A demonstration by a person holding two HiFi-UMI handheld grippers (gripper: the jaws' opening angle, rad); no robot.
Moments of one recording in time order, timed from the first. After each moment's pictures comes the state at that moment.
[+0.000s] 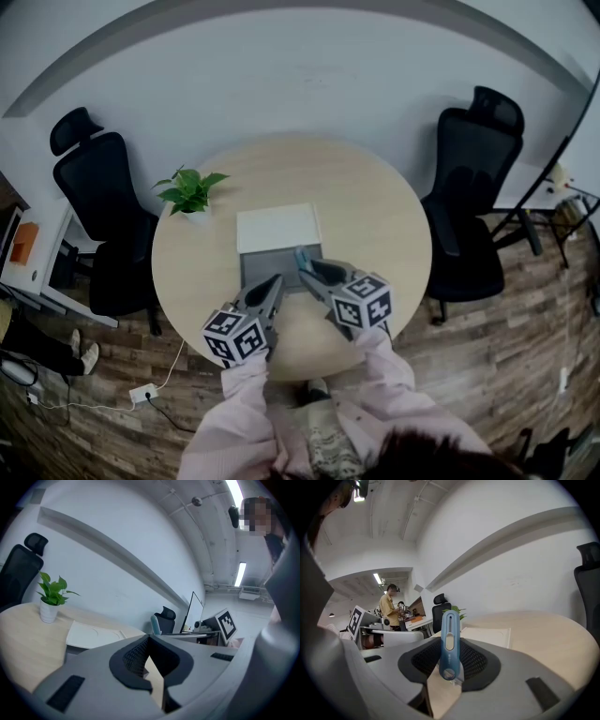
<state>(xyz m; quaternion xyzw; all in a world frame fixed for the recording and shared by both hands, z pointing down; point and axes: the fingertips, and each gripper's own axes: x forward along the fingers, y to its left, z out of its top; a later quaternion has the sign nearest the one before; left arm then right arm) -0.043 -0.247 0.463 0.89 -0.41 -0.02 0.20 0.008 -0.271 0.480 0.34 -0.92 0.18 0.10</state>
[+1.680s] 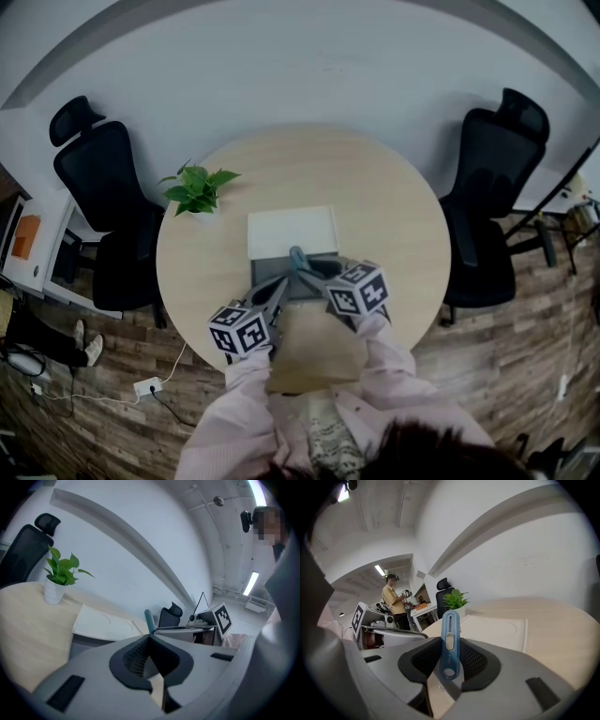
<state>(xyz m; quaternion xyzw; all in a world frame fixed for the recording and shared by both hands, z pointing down) -0.072 -0.299 0.516 0.87 -0.41 -0.01 0.28 -0.039 -0.329 0.526 0.27 -0.92 0.21 0.18</state>
